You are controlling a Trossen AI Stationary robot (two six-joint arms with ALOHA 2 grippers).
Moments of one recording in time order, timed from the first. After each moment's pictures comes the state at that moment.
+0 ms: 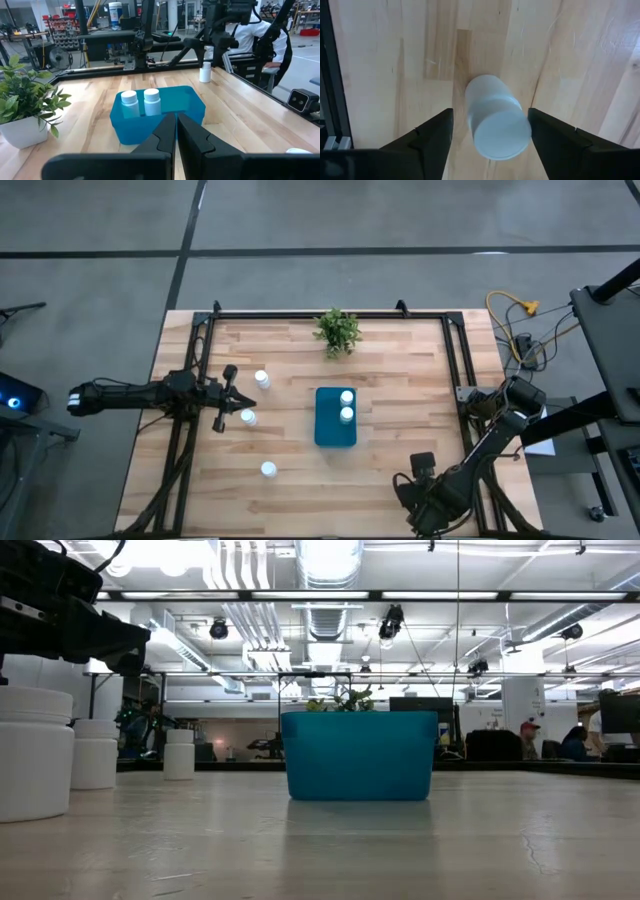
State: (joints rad) left arm 0.04 0.18 0.01 0.07 0.17 0.06; right arm 0.90 1.82 1.30 -1.09 0.05 0.82
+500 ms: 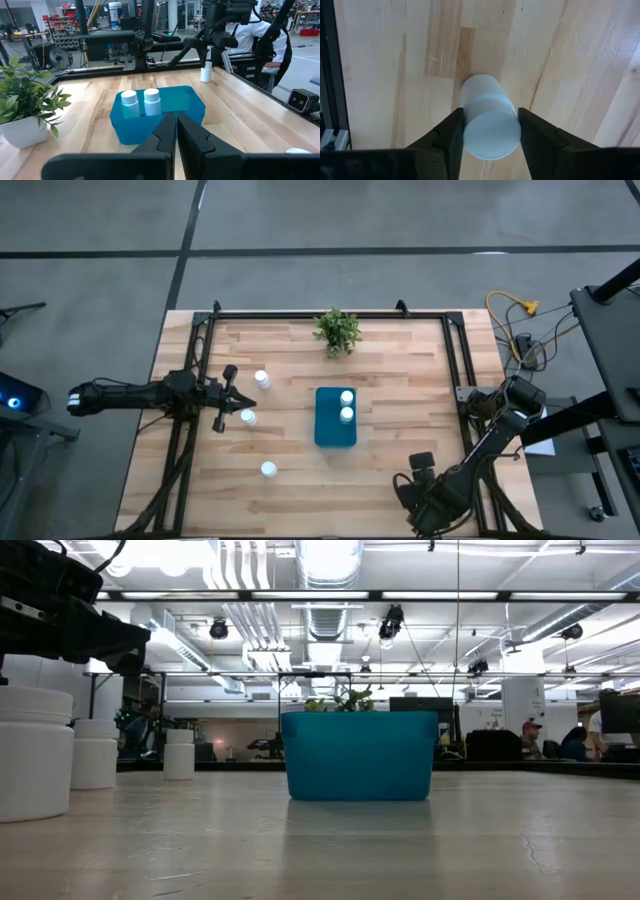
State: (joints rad) left arm 0.04 0.18 0.01 0.07 0.17 0.06; right arm 0.90 1.82 1.30 -1.09 0.04 0.76
